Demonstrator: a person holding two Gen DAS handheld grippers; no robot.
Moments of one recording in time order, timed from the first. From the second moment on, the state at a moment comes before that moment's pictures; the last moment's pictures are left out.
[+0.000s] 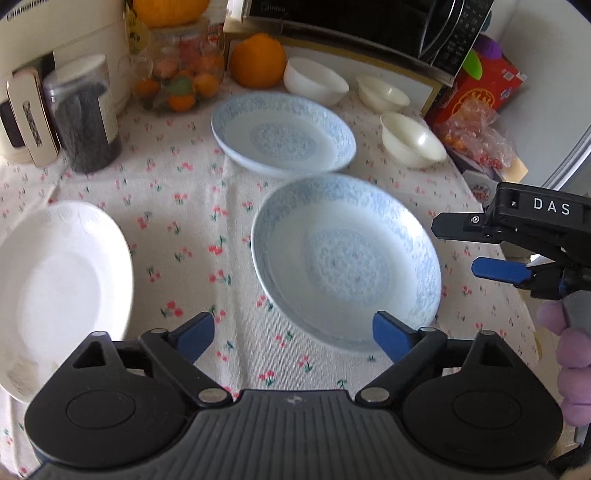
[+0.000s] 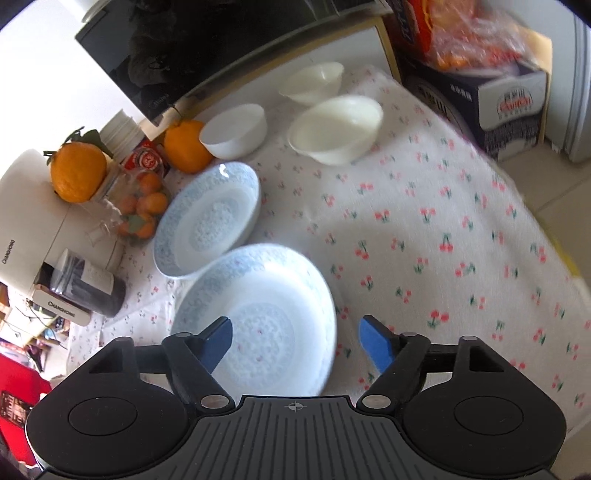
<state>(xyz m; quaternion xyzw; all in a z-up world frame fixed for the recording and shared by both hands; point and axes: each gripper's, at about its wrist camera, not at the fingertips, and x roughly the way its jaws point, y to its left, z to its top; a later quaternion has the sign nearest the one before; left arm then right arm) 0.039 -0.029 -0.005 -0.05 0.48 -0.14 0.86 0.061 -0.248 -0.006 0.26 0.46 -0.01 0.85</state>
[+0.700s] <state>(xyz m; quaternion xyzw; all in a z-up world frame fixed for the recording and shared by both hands) 0.121 -0.014 0.012 -0.06 0.44 -0.06 0.89 0.138 -0.239 0.001 0.22 0.44 0.00 0.87</state>
